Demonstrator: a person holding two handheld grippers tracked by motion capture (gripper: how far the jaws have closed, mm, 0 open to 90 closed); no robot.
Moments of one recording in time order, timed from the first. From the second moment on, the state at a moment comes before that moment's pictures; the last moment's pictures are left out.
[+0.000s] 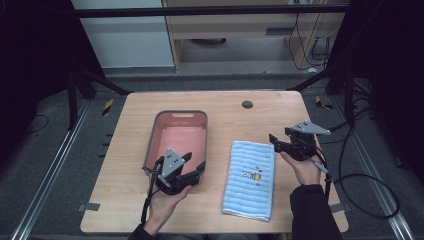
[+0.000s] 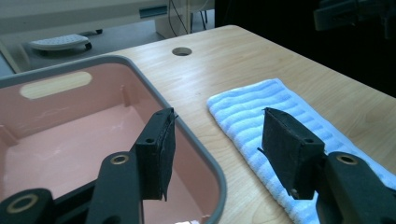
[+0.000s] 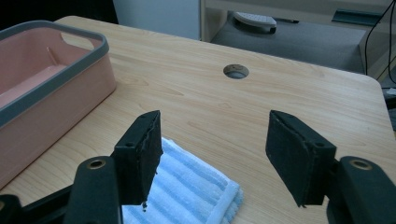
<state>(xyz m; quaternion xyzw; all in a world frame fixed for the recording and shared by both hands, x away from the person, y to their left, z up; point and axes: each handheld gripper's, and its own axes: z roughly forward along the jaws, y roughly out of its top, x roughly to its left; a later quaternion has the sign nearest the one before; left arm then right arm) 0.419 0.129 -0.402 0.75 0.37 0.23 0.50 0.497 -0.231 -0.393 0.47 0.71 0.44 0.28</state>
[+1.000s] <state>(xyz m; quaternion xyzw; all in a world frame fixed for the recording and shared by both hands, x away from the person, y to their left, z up) 0.411 0.068 -0.450 0.80 0.34 0.18 0.45 0.512 -0.237 -0.446 0.50 0.73 0.39 0.25</state>
